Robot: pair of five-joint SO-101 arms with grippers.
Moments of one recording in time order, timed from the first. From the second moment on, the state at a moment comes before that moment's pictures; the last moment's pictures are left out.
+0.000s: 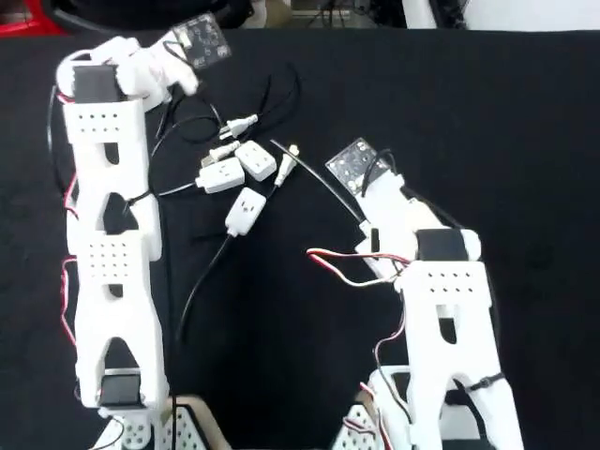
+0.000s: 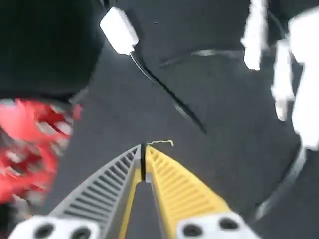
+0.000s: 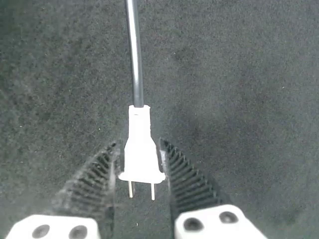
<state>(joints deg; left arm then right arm) -8.1 57.1 -93.8 90.9 -56.3 -1.1 -38.6 49.3 63.3 36.9</state>
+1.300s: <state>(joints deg) -15.7 64.1 -93.8 100.7 -4.1 -6.1 -38.6 49.1 61.8 31.0</state>
